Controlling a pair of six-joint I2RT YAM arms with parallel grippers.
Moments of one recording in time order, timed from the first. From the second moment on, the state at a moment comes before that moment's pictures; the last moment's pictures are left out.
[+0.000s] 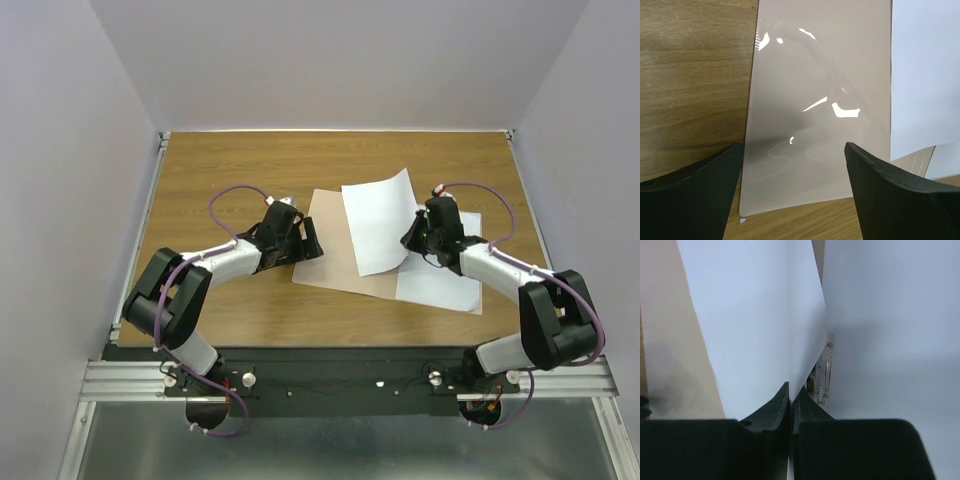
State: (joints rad) left arm -0.53 1.59 0.80 -0.04 0.08 -0.69; right arm 0.32 1.43 0.71 -0.01 0.03 0.58
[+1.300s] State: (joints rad) left arm -0.55 1.60 0.78 0.04 0.08 -0.71; right arm 0.40 1.29 0.49 0.22 0.04 0.57
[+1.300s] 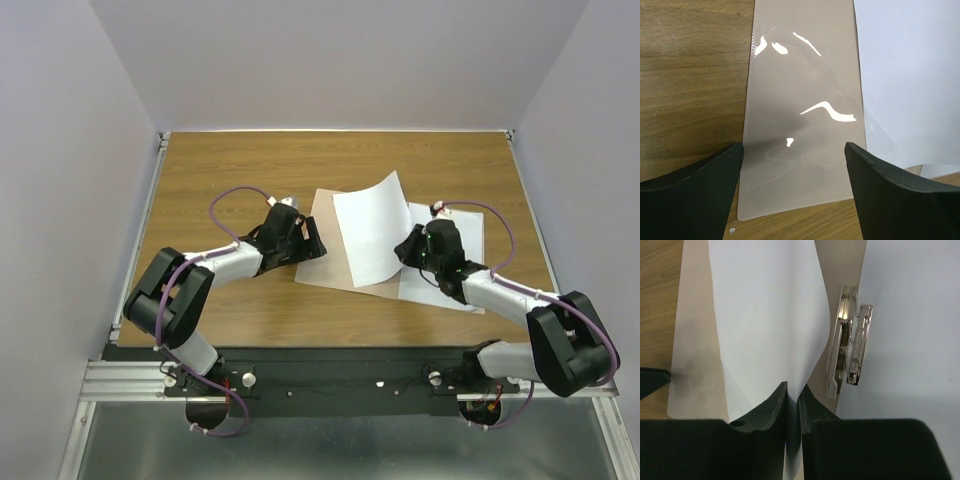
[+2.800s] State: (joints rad) left arm -0.56 1.60 0.73 0.13 0.09 -0.74; right arm 0.54 1.42 0.37 0.41 0.29 0.93
